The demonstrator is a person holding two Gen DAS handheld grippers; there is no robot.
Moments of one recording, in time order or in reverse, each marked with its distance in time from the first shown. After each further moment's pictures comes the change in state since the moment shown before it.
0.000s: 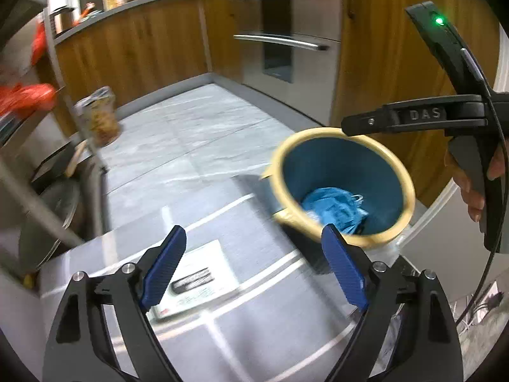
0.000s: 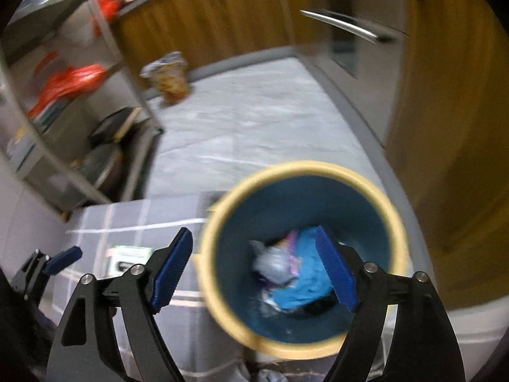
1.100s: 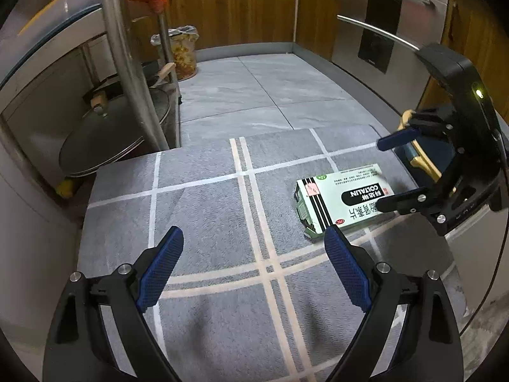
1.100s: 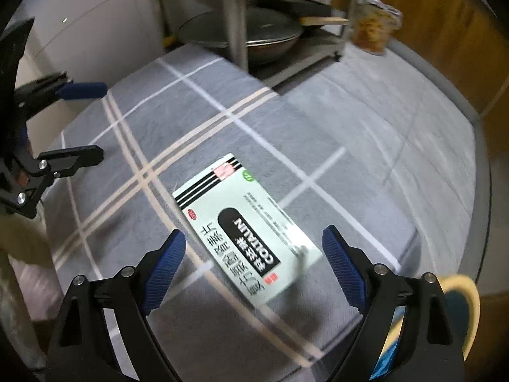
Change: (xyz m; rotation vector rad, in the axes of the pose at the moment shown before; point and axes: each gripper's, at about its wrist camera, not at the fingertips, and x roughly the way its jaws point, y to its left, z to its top) left arm -0.012 0.171 -0.105 -0.243 0.113 0.142; right arm 0.139 0.210 -0.044 -0.811 0.348 0.280
